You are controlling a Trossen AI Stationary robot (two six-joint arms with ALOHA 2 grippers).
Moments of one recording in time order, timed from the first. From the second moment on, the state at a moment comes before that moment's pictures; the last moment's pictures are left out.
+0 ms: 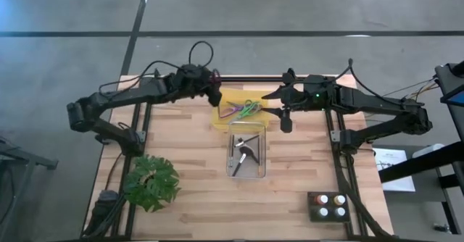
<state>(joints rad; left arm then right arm) 0.44 1.39 1.05 -0.20 -0.12 -0.27 -0.15 1.13 1.14 -0.36 0.00 -0.16</state>
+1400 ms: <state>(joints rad) 0.35 1.53 1.28 -0.37 0.01 0.36 -0.15 1.13 1.14 -0.41 0.00 -0.16</state>
